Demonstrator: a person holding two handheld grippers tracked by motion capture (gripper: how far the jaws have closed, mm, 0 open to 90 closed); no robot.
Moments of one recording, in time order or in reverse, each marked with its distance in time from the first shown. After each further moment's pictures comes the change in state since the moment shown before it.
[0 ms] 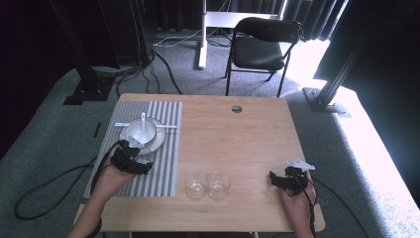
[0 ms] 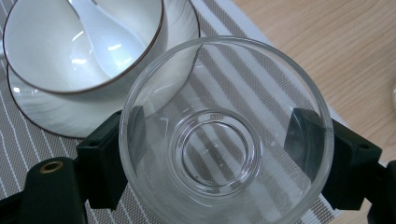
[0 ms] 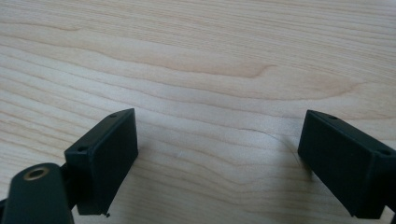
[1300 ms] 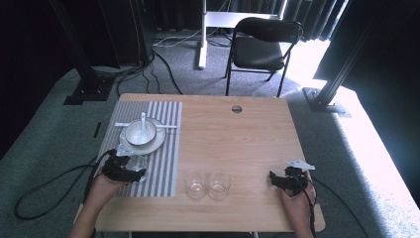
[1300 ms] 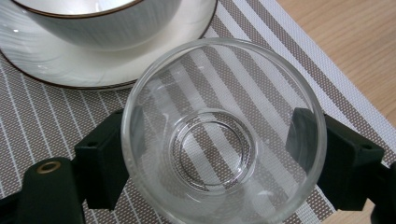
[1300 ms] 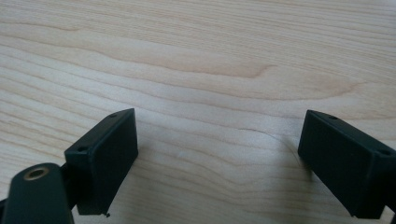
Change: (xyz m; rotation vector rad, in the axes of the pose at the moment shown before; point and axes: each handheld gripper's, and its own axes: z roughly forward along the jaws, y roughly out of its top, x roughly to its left) left arm 0.013 -0.038 0.008 -0.044 -0.037 -0.079; right arm 0.000 0.000 0.000 0.000 0.000 0.000
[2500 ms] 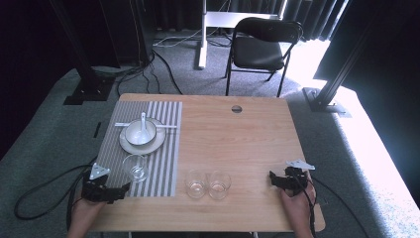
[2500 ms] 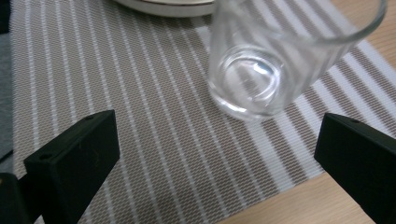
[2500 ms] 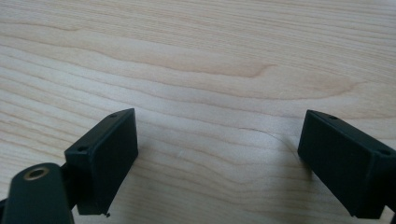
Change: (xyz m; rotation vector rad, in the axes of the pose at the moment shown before) left arm 0.011 -0.079 -0.024 -0.127 0.074 -0.160; right arm 0.000 0.000 0.000 0.000 -0.002 0.002
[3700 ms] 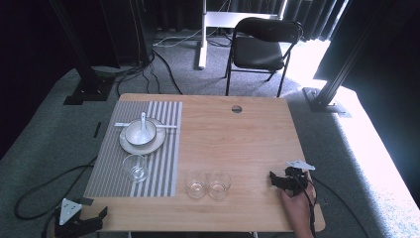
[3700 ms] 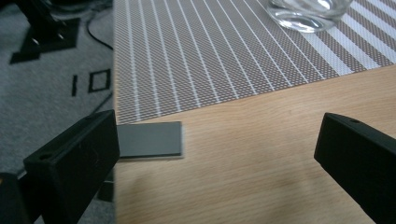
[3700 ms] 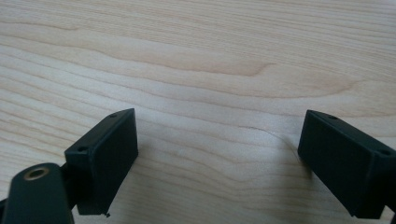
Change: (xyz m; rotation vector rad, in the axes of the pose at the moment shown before) left arm 0.018 -0.103 -0.040 -0.177 0.127 -0.021; right arm 0.000 -0.001 -0.001 0.000 -0.002 0.002
